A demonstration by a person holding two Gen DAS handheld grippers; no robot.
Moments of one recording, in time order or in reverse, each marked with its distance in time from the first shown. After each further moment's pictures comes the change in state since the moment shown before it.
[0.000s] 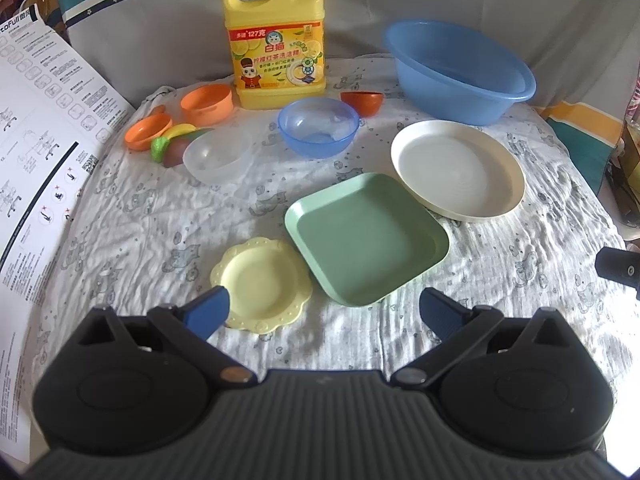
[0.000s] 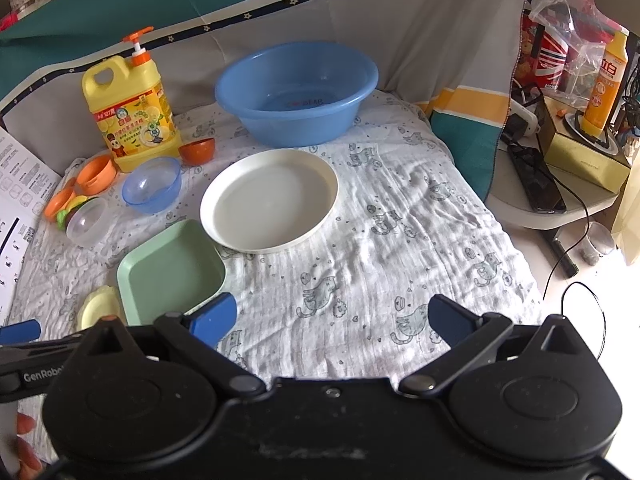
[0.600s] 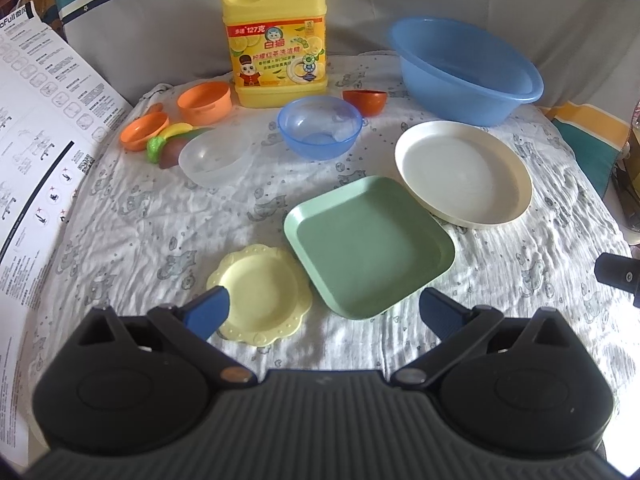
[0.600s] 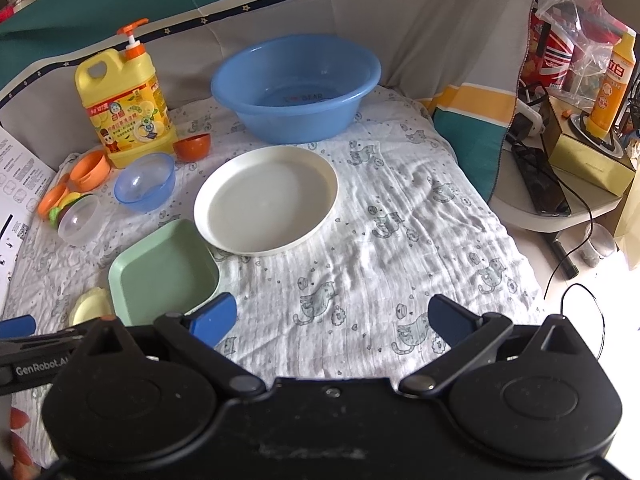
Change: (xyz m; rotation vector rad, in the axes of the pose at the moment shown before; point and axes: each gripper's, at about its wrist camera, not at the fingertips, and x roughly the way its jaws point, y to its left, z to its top) left arm 0.014 -0.002 0.011 -0.006 0.015 0.001; right arm 0.015 0.001 0.006 -0.009 0.016 -0.003
